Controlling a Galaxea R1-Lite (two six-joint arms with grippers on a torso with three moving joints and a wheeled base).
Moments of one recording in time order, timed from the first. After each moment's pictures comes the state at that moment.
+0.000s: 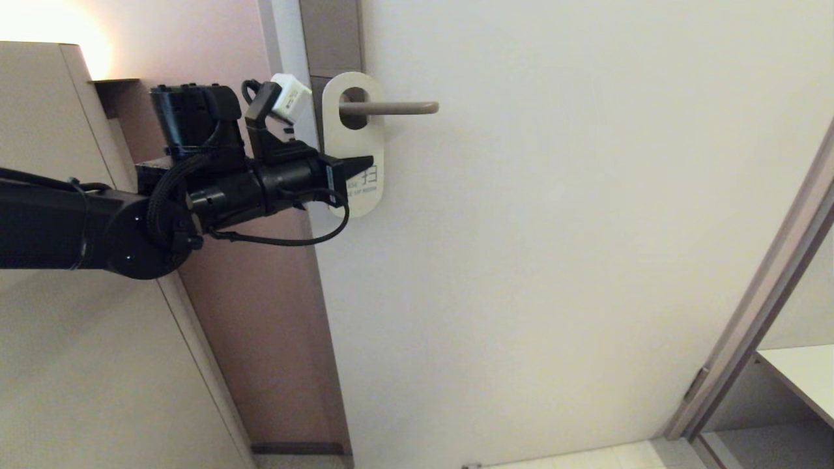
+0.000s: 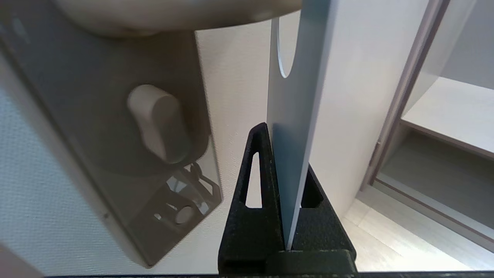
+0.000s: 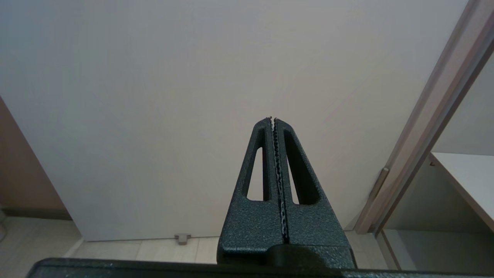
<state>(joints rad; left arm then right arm) -0.36 1.83 -1.26 -0.55 -0.42 0.01 0.00 0.00 0.00 0.00 0.00 -0.02</state>
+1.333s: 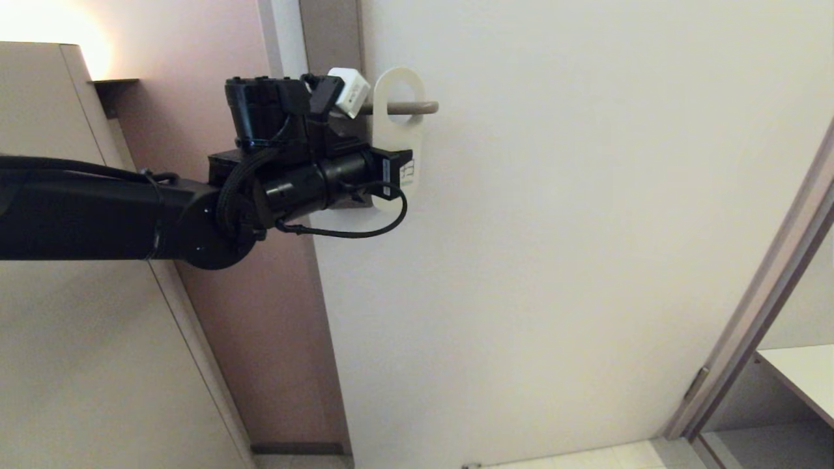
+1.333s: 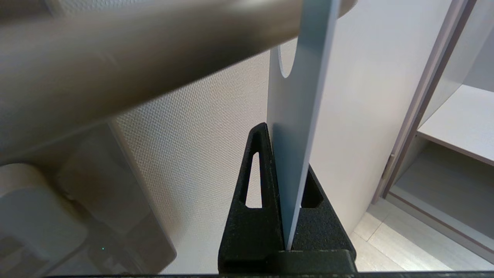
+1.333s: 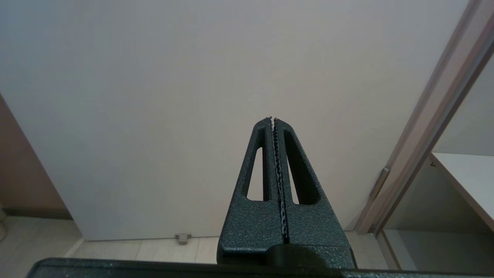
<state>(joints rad) -0.51 1.93 -1.41 -0.50 -0.21 0.02 0.00 0.00 0.00 0.00 0.00 -0.02</state>
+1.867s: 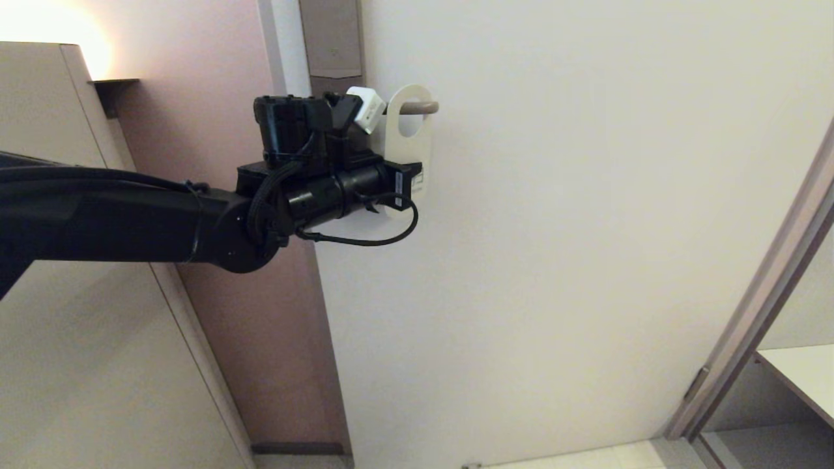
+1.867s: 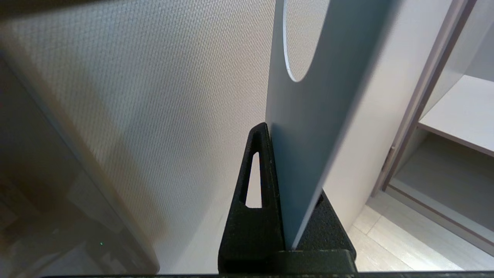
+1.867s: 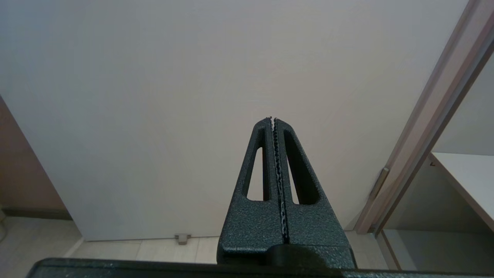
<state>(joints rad) -0.52 1.99 -1.44 -0.50 -0.22 0.02 0.00 0.00 0.00 0.00 0.00 -0.02</state>
